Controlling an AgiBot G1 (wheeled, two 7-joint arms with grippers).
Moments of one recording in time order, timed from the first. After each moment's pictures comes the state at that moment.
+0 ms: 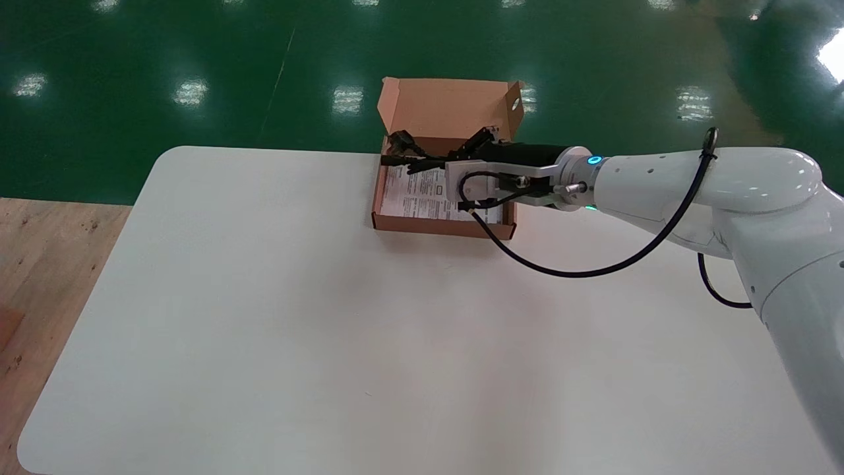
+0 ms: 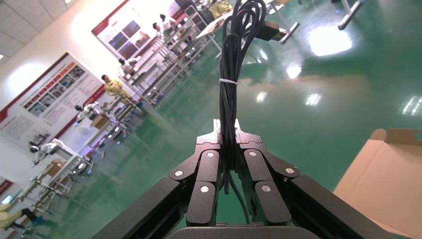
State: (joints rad) left arm -2.18 1.06 0.58 -0.07 1.14 1.06 0.55; right arm 1.65 -1.36 -0.63 0.23 -1.41 -0.78 -1.01
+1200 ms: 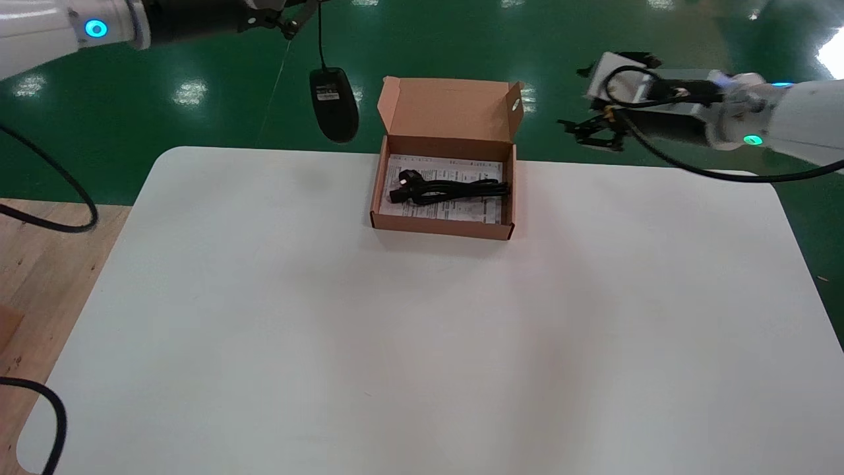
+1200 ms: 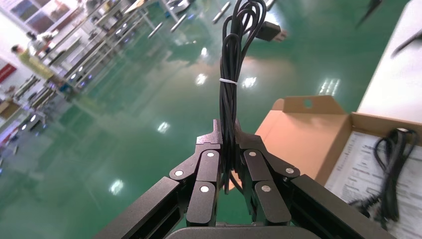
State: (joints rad) left arm -2.01 1.22 0.58 0.01 1.14 1.02 0.59; right arm 1.86 -1.16 -0.74 0.06 -1.30 -0.86 -0.76
